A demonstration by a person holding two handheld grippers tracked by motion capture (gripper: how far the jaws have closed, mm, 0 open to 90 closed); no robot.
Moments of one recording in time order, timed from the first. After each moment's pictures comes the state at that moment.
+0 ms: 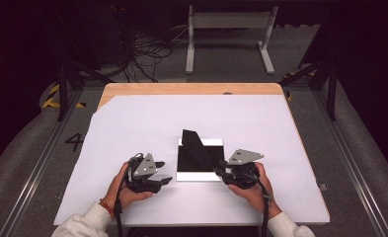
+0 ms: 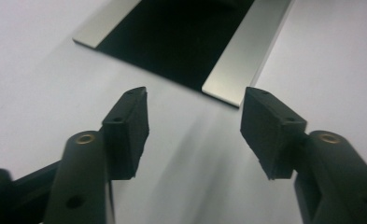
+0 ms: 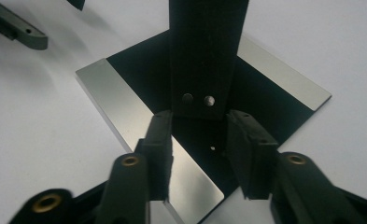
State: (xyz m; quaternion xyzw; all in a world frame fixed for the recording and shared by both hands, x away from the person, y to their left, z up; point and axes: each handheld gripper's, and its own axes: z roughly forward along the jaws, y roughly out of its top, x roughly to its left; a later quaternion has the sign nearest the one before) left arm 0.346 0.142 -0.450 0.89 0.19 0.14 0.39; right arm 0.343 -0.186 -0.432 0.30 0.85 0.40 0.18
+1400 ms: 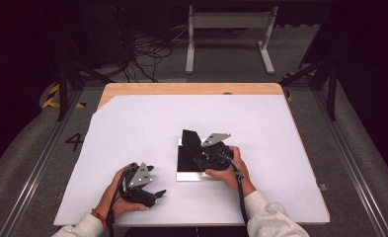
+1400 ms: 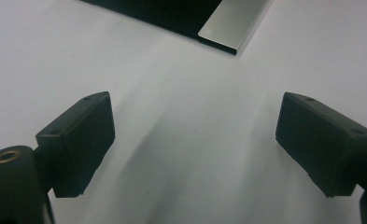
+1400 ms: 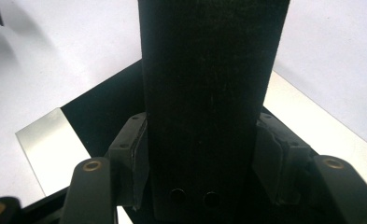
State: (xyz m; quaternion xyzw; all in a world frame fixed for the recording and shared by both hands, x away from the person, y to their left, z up) left arm 0.331 0.156 -0.466 0.89 0.20 0.15 0.37; right arm 0.405 -0.129 -0.442 0.32 0.87 0.35 0.15
